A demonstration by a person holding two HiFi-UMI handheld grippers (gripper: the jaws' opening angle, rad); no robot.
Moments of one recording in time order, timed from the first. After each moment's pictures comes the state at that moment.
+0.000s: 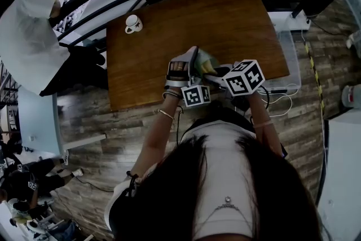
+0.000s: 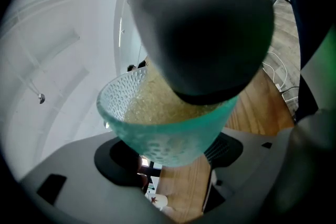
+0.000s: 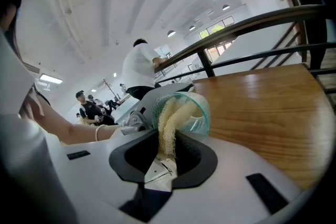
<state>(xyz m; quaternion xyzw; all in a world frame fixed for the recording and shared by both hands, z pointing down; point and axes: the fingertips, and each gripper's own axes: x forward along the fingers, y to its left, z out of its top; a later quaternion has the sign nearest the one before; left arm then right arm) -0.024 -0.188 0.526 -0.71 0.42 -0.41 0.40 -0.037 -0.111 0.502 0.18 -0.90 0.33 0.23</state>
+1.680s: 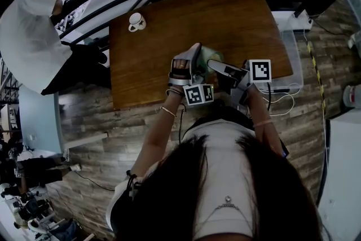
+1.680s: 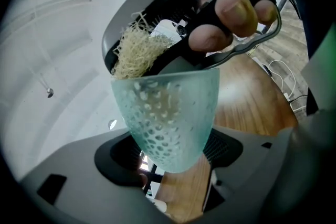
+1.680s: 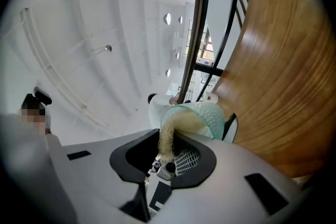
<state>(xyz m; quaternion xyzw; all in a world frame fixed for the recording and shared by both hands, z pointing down) -0.028 -0.189 0.506 -0.72 0.44 -0.35 0.40 -0.039 -0.136 0.448 0.09 -0.81 0.57 -0.12</state>
